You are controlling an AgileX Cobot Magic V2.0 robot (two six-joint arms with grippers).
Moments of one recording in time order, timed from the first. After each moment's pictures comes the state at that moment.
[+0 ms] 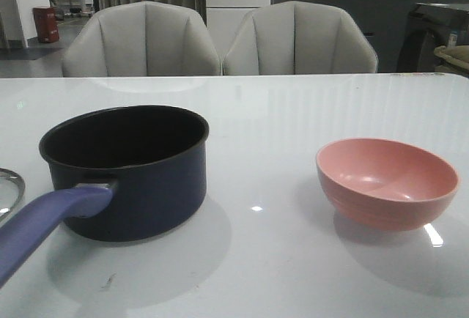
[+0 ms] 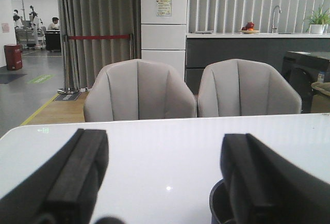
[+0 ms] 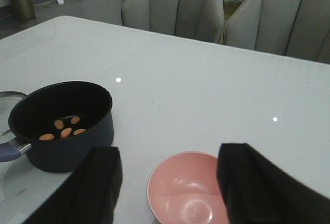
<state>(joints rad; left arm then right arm) -0.10 0.06 -0.24 -0.19 0.13 0.15 0.35 0.41 -0.42 0.32 0.27 -0.27</state>
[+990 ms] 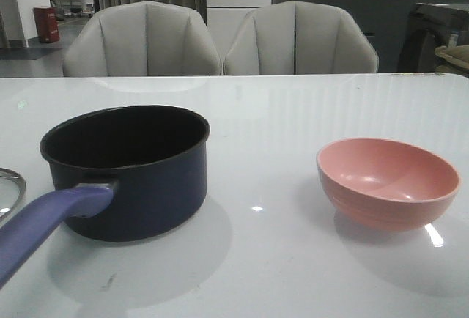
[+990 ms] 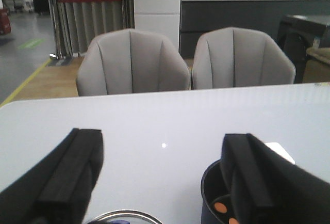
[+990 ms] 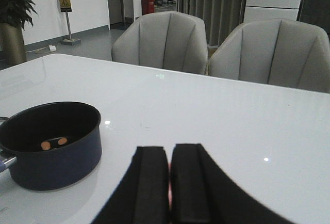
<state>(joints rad) -0.10 0.30 -0.47 -0.19 0.31 0.15 0.35 0.17 -0.20 0.32 0.13 -0.27</state>
